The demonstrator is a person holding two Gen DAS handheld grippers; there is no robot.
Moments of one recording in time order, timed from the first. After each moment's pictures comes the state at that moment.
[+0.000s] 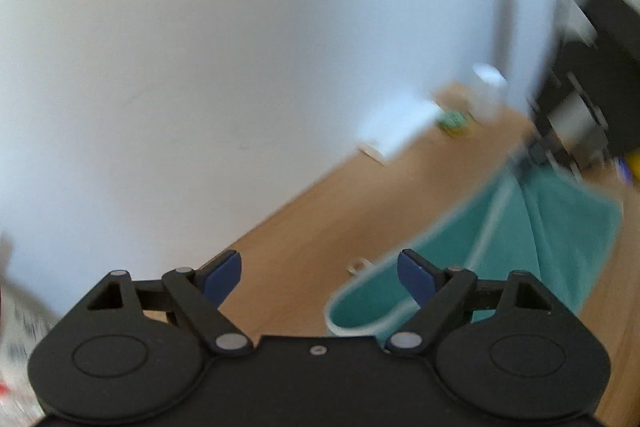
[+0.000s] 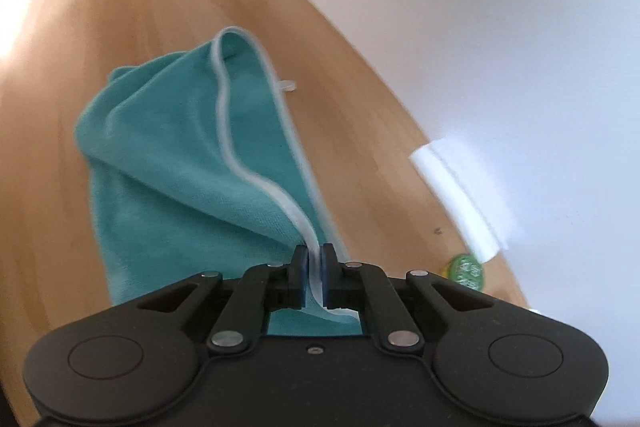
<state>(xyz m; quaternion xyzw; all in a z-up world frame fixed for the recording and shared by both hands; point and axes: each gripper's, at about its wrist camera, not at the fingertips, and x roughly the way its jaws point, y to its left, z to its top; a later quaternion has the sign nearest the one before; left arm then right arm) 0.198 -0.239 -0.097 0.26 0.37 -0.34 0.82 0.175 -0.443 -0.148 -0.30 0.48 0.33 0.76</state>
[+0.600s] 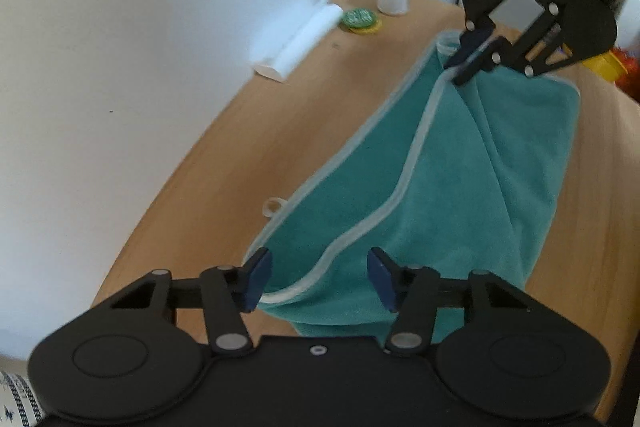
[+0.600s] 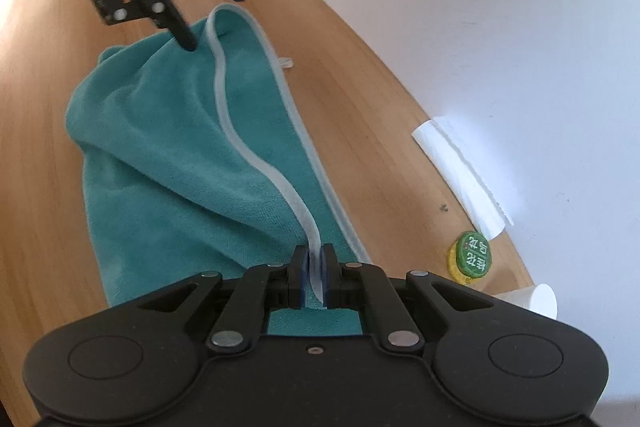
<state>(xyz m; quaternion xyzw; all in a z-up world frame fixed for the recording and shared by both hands) 0.204 -0.276 -0.136 0.33 0.45 -0.41 0.72 0.160 -0.441 -0.162 -0.31 0.48 0.31 0.76</state>
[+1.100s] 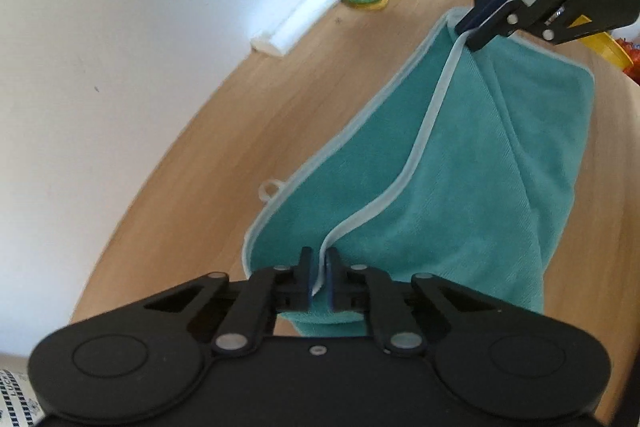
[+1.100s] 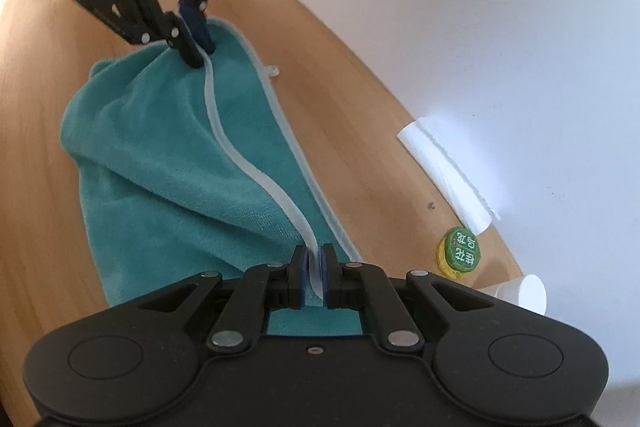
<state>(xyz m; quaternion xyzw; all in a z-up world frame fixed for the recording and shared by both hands) 0.200 -0.275 -0.145 0.33 0.45 -0.40 0.72 0.163 -0.446 -0.147 -0.28 0.48 0.29 0.78</state>
